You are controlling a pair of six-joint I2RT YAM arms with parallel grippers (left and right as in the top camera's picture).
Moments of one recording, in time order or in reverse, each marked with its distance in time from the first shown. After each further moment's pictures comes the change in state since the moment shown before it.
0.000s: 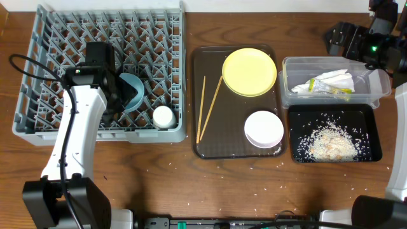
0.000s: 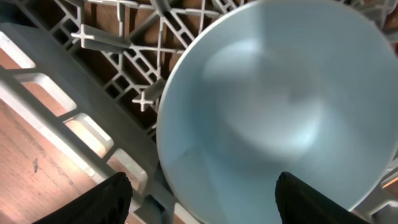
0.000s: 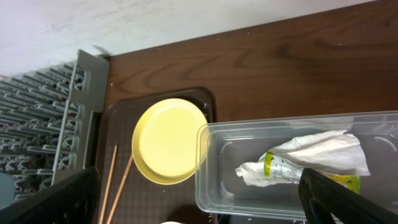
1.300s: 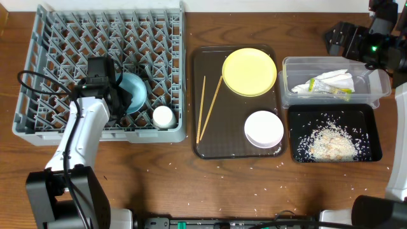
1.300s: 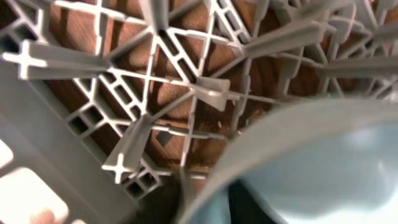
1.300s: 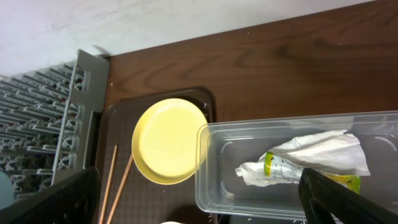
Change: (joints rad) left arm 0.040 0.001 -0.232 0.335 0.000 -0.069; right arm 0.000 0.000 0.000 0.000 0.000 0.000
